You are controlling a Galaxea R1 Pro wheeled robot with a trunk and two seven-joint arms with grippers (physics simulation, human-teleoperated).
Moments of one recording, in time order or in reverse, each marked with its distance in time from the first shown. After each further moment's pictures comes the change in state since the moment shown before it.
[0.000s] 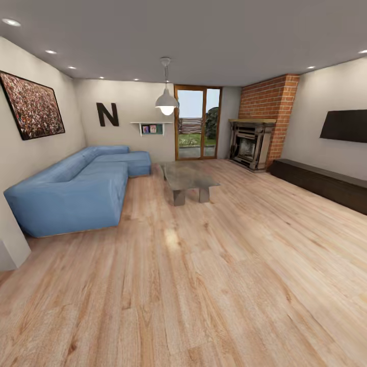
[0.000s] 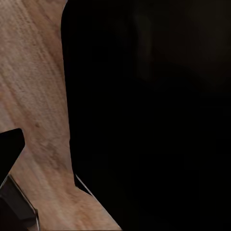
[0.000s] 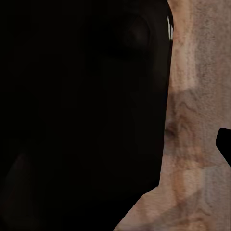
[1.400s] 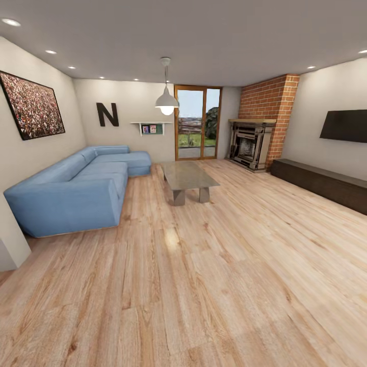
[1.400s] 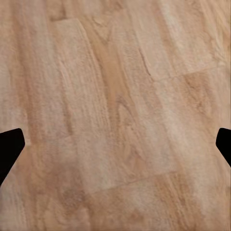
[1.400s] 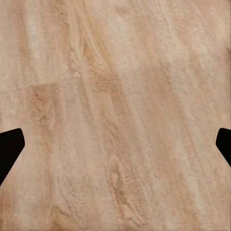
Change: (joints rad) left arm 0.035 -0.026 0.007 -0.775 -0.004 -0.001 0.000; right arm -0.056 -0.058 -0.004 -0.609 -0.004 -0.127 -0.004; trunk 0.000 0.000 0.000
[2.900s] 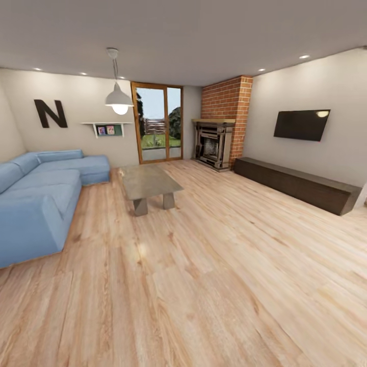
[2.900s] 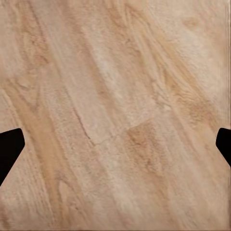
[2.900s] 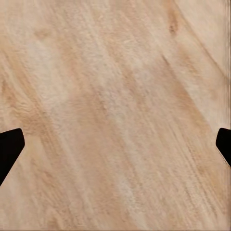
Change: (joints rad) left arm 0.000 0.011 0.003 0.029 0.000 0.000 -0.001; right arm 0.007 -0.002 -0.003 0.024 -0.001 -0.001 0.000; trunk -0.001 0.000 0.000
